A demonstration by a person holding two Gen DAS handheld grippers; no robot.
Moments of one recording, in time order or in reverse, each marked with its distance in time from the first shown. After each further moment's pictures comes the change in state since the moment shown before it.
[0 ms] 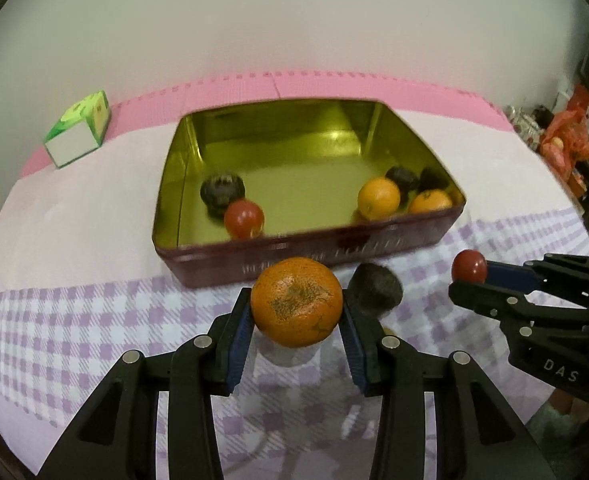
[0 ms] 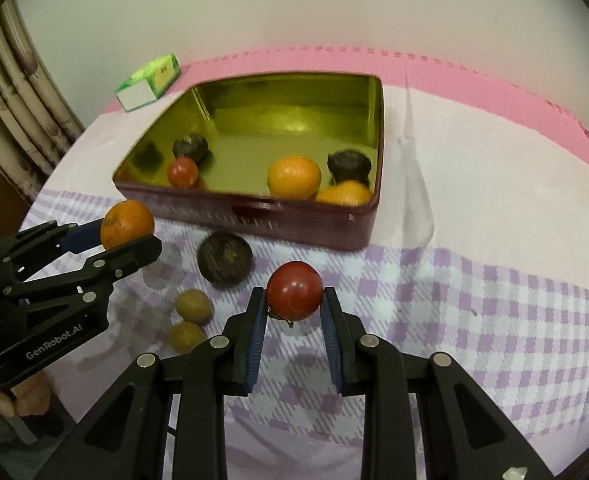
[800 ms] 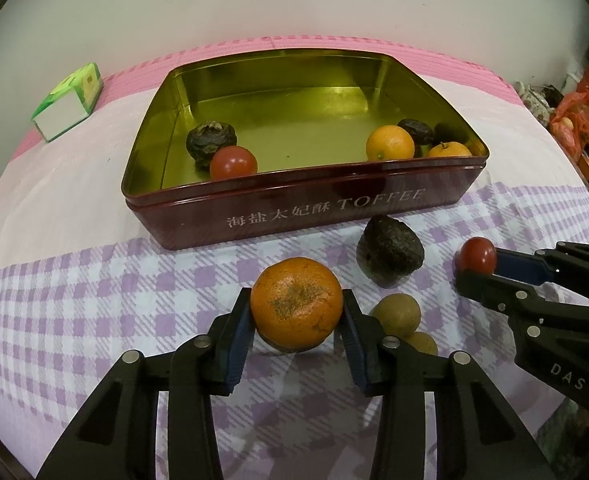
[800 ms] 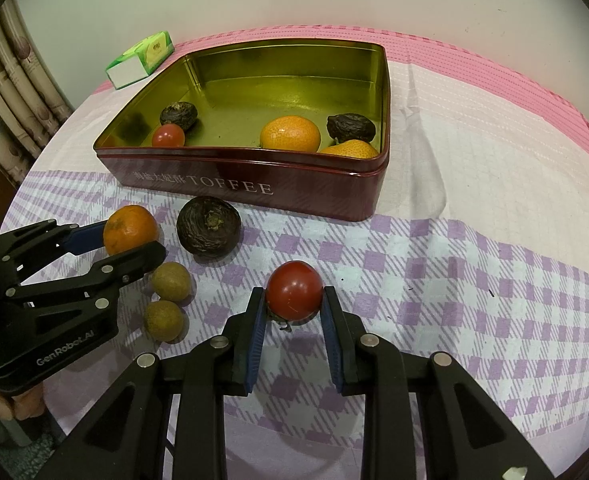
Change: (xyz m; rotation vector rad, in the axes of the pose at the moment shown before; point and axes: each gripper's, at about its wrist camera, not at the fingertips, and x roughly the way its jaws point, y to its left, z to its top) left arm 0.036 -0.009 -0.021 0.003 0.099 0.025; right arm 0.025 0.000 -0.015 -0.009 0.059 -0.035
